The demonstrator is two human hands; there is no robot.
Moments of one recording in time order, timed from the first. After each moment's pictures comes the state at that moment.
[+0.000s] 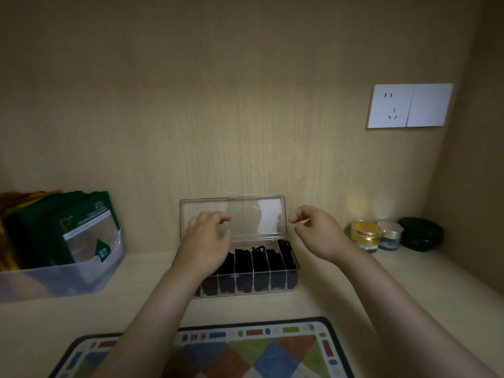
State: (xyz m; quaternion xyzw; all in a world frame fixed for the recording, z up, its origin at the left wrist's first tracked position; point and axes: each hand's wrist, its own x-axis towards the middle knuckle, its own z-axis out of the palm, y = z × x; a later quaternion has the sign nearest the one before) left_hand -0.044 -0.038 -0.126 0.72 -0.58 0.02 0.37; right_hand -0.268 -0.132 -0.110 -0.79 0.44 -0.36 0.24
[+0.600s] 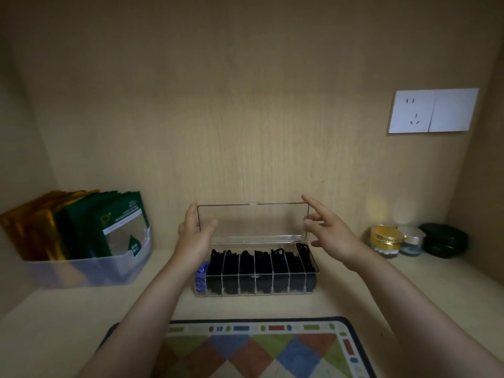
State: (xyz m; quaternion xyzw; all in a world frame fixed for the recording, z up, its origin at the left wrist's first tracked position) left_hand 0.001 -0.014 -0.123 0.68 -0.41 -0.18 0.58; right_hand -0.258 -0.128 -0.113 -0.76 0.37 -0.37 0.39
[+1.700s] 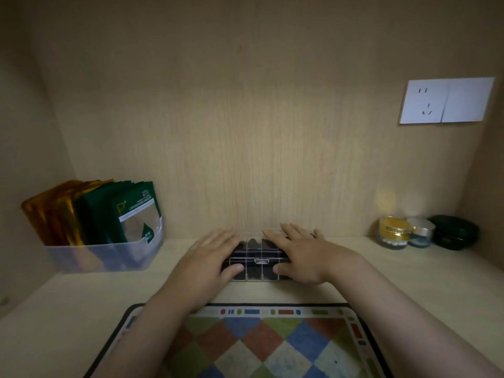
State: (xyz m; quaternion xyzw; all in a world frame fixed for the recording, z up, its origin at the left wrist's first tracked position) left_hand -0.003 0.047 -0.154 0.69 -0.70 0.11 0.18; right_hand -0.215 -0.066 -0.118 -0.93 0.36 0.03 0.04
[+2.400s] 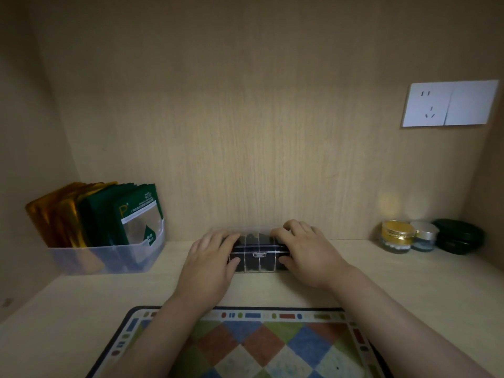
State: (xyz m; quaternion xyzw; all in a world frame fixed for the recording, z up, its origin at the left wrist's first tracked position) left_hand -0.008 0.031 -0.172 0.71 -0.64 0.19 0.22; right_hand -0.216 -0.085 -0.144 -0.93 0.30 -0.19 -0.05
